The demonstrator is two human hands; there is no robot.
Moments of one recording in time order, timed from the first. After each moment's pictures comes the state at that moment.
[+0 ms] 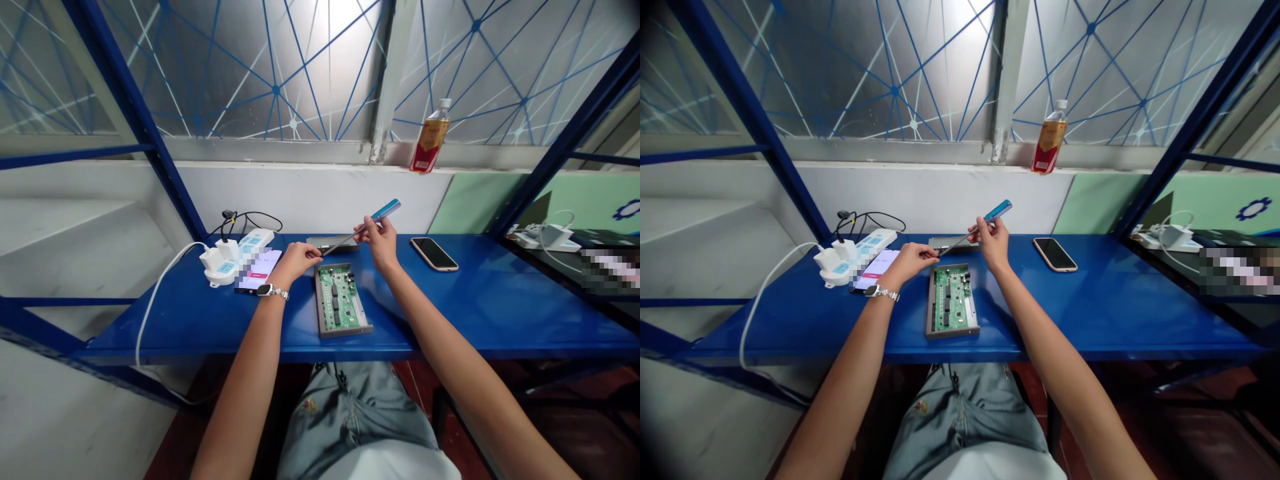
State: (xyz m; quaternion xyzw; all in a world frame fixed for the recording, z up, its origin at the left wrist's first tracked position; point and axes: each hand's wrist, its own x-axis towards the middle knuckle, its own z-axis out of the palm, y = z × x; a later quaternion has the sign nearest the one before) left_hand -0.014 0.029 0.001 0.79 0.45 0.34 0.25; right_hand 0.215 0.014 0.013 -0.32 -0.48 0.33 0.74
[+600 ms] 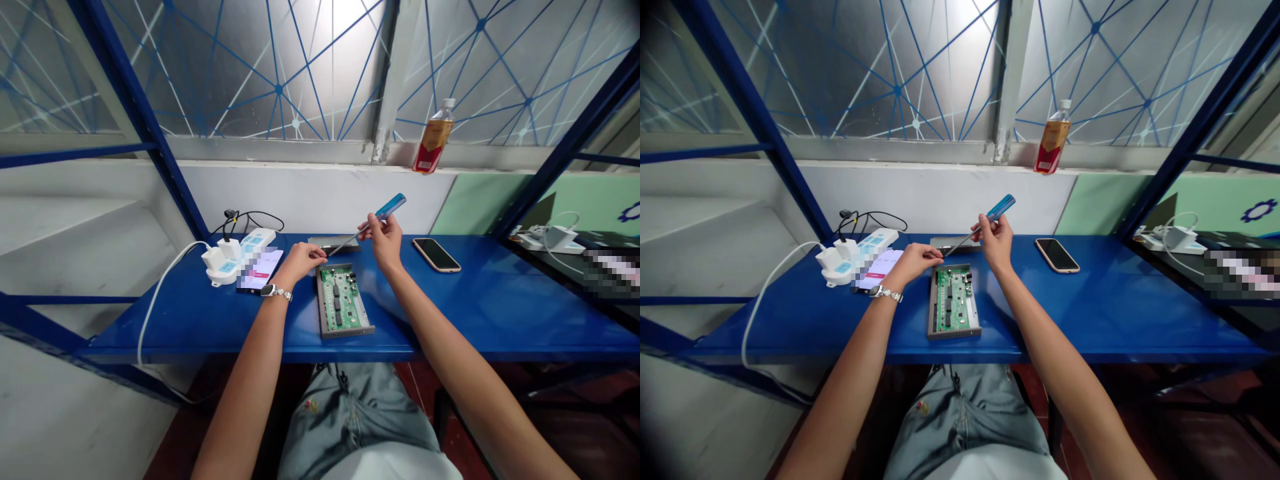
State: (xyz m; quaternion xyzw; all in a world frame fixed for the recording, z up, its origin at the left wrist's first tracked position) left_hand -0.010 0.029 -0.003 0.77 0.44 0.35 0.29; right_hand 0.212 0.004 0.027 -0.33 -0.50 0.27 0.75
